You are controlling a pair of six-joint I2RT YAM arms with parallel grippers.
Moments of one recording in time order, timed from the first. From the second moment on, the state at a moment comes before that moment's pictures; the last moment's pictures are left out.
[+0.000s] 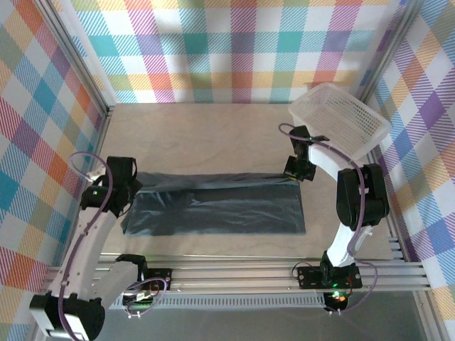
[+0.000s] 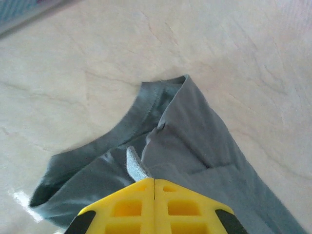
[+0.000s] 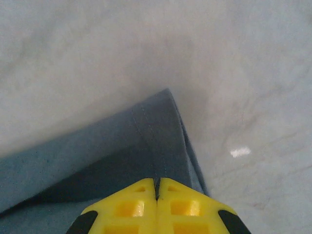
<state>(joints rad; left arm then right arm) -0.09 0.90 0.91 -0.98 -0.38 -0.92 0.25 1.78 1.22 -0.84 0.05 0.60</state>
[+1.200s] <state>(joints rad) -0.10 0.88 0.78 -1.02 -0.32 -0.97 0.30 1.58 1.05 -0.89 0.14 0.68</state>
